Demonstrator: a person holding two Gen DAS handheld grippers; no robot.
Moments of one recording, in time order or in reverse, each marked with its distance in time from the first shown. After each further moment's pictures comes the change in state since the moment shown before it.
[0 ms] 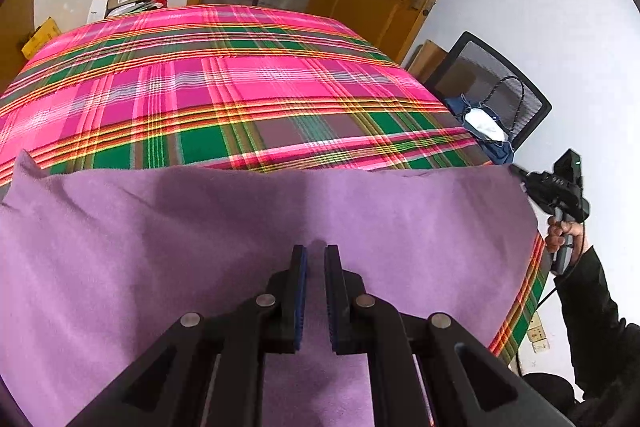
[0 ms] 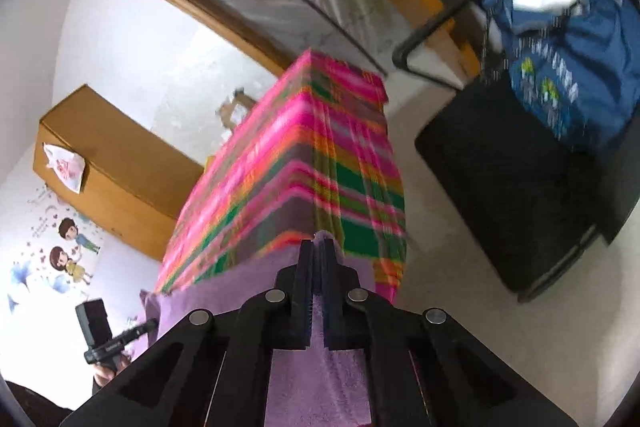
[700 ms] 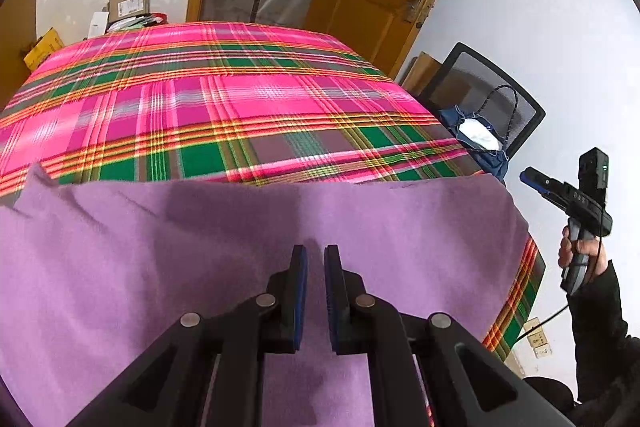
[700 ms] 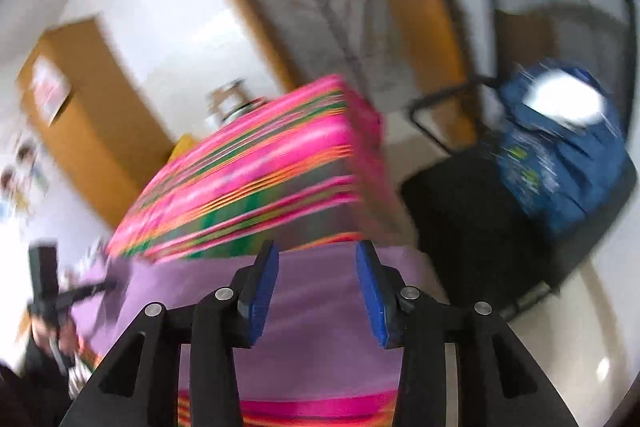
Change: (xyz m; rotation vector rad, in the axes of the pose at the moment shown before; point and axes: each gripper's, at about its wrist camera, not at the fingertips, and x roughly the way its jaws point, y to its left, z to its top) left arm -0.017 -0.009 -0.008 0.005 -0.056 -0.012; right arm -0.008 0.118 -0.043 -0.377 0.009 -0.162
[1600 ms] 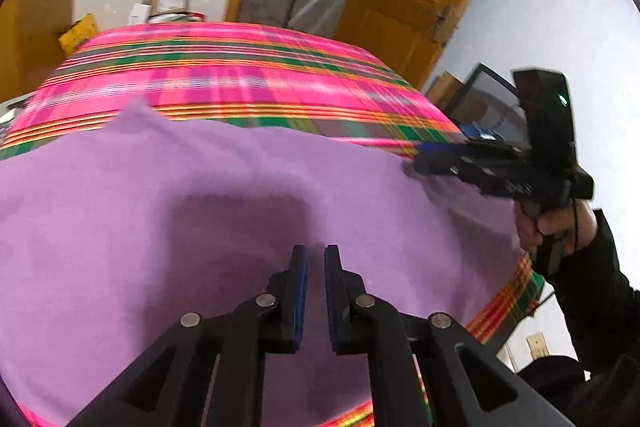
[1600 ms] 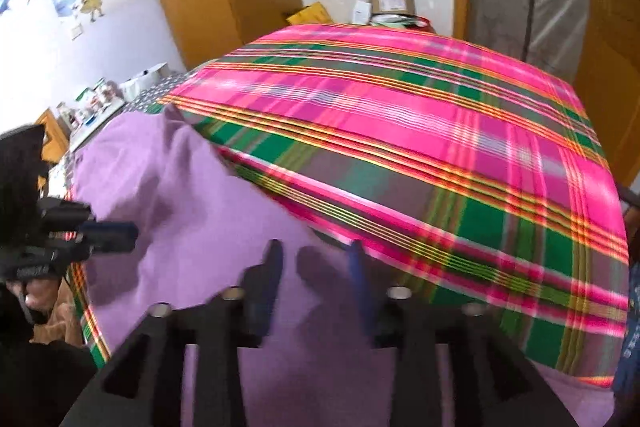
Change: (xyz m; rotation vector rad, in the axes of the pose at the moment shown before) left arm -0.053 0.047 -0.047 -0.093 -0.071 0.080; right arm 0.162 0.230 -0.011 -0.536 0.331 0.176
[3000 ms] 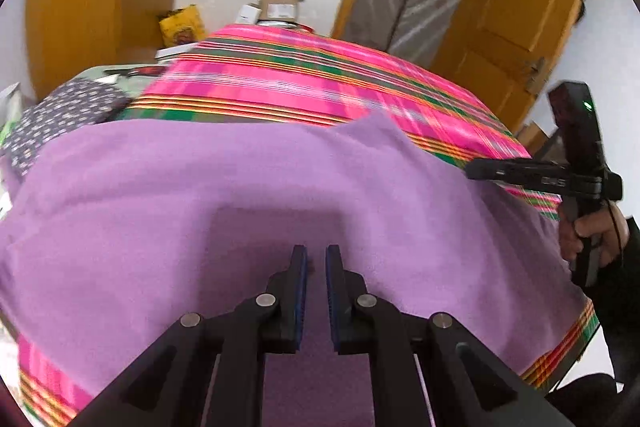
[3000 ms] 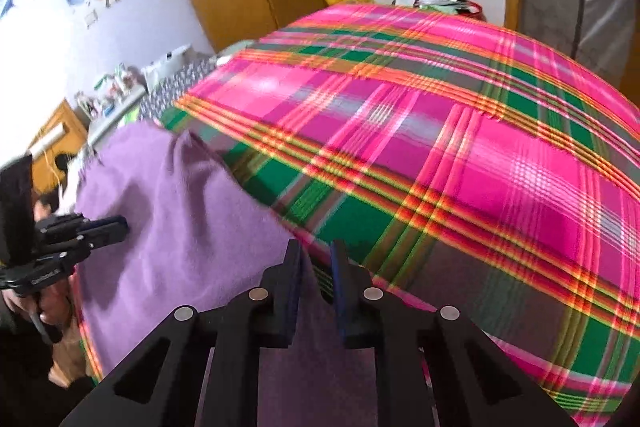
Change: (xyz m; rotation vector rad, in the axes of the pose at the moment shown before) left arm -0.047 0.106 -0.018 -0.191 -0.091 0.263; right arm 0.096 0.038 0.081 0.011 0.073 0.145
